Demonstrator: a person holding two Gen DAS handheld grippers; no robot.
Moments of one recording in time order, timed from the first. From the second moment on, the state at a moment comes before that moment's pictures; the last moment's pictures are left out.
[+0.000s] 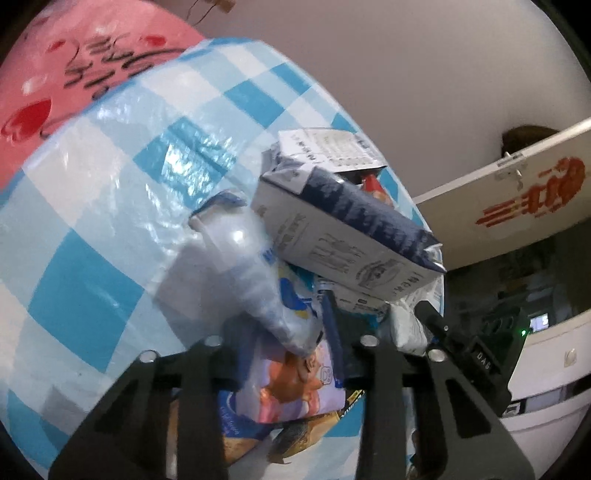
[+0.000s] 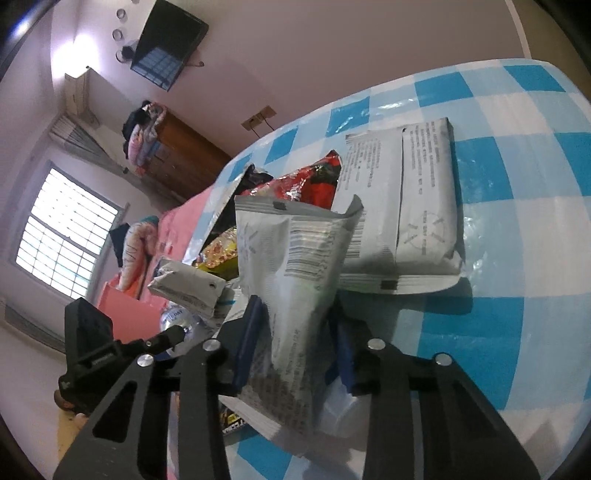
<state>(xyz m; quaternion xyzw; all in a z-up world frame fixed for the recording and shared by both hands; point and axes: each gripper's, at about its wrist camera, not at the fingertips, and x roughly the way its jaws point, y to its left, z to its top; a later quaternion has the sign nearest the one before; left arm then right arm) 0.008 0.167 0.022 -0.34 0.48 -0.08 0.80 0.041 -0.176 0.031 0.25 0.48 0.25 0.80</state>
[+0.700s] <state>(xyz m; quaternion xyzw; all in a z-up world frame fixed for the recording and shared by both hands) -0.065 0.195 0.111 -0.26 0.38 -0.09 0.88 -0.021 -0.129 0.147 0.22 0.38 0.33 0.84</state>
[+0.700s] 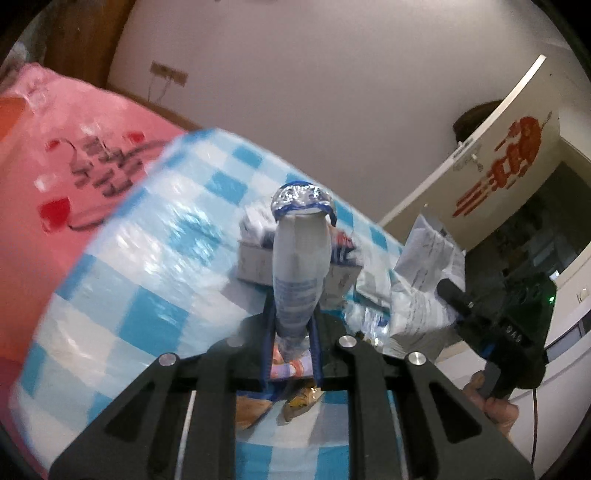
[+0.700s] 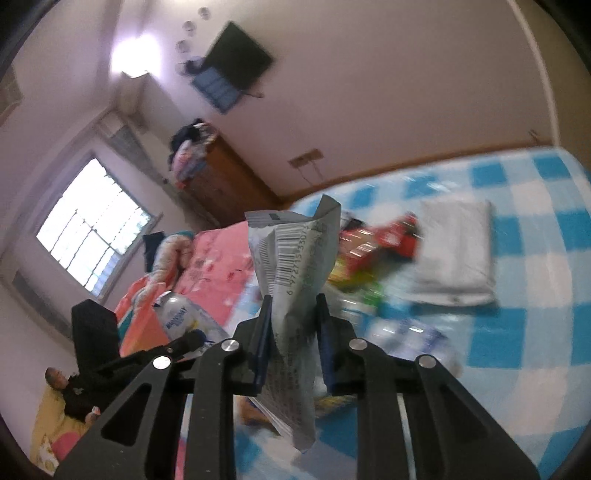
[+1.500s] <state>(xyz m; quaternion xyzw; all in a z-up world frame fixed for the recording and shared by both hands) -0.142 0.398 0.172 -0.11 0.28 0.25 0.92 -0.011 0.247 0.209 0.10 0.40 0.51 0.76</state>
